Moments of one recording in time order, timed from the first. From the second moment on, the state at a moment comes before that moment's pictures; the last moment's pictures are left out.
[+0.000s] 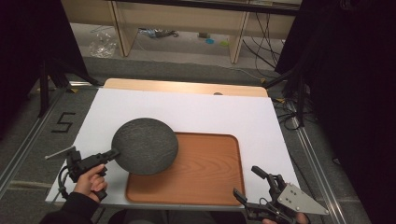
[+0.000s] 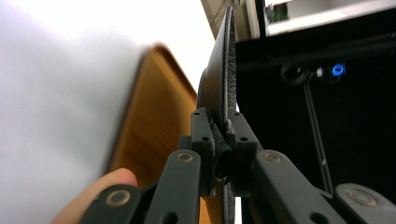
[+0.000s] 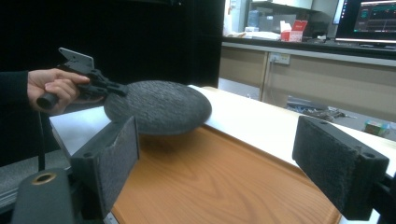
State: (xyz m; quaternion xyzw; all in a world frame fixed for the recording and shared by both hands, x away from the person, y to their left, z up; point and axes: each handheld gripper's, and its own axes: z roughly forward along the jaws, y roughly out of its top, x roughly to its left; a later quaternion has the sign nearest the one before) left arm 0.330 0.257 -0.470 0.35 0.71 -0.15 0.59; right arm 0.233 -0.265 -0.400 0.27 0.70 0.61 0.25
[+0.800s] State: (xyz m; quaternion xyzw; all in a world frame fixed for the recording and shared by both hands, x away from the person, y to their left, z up) left arm 0.337 0.181 -0.482 0.45 0.69 -0.20 0.54; right arm 0.232 -0.264 -0.400 0.27 0.69 0.62 0.24
